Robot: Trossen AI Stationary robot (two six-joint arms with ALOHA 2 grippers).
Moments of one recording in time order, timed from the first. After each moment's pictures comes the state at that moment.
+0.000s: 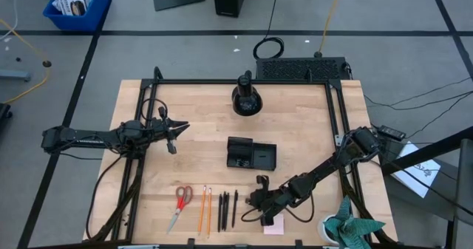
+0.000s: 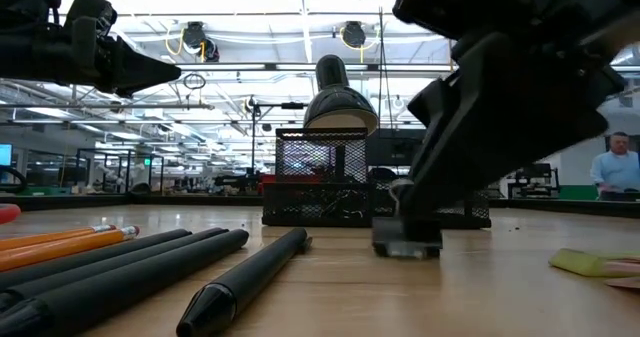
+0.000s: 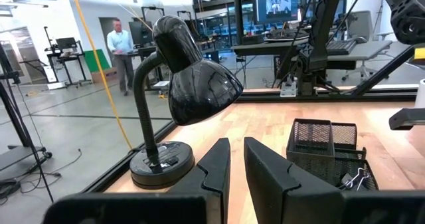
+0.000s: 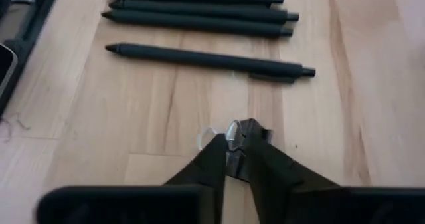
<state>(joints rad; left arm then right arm) 0.06 0.33 0.01 0.36 -0.24 0.12 0.58 1.93 1.04 0.02 0.29 0.42</state>
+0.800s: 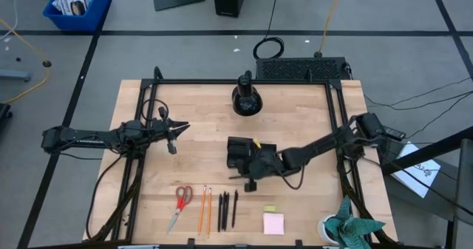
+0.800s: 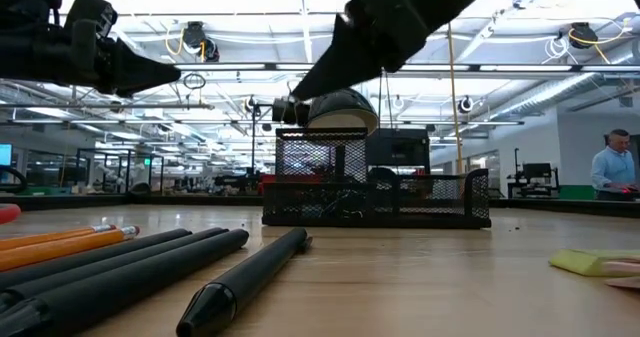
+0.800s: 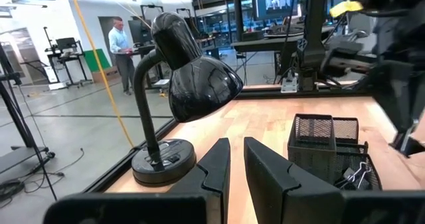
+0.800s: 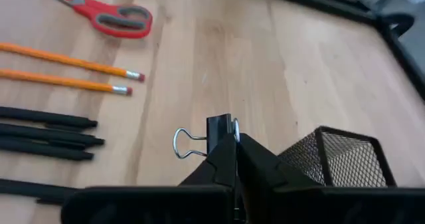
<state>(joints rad) 0.06 0.33 0.01 0.35 -0.24 0.14 0.30 1.79 1.10 0.03 0.40 0.00</state>
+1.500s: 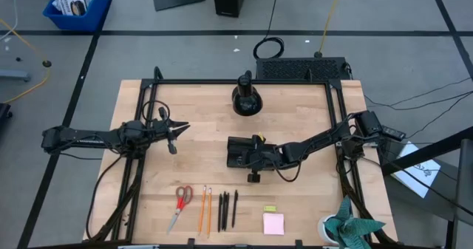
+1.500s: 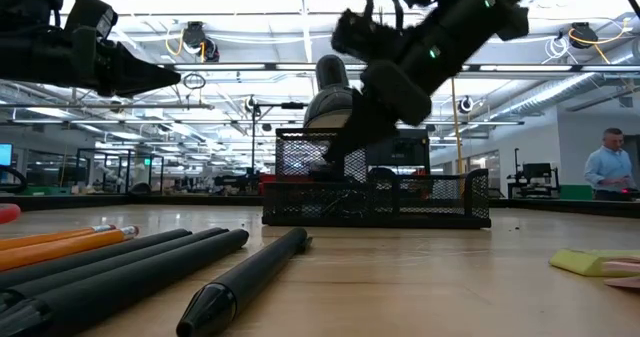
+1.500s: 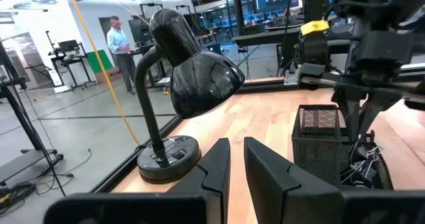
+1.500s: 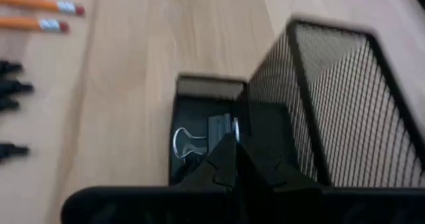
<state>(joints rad) 0.06 0.33 0.01 0.33 -0.25 0.18 0.23 1.80 0.99 0.01 0.39 0.10</state>
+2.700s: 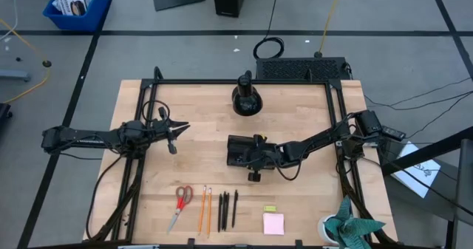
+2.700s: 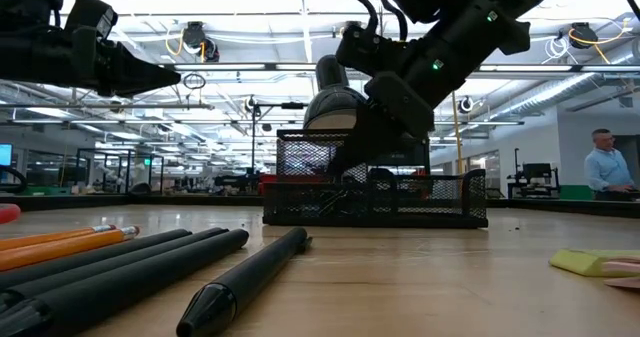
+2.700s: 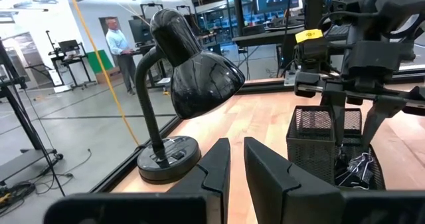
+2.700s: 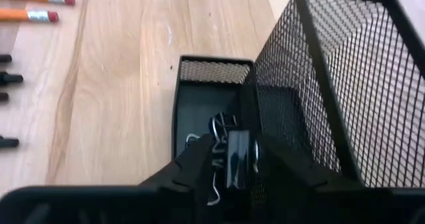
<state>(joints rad) 0.06 0.33 0.01 0.33 -0.25 0.18 0.21 1.80 0.95 0.07 0.36 0.14</state>
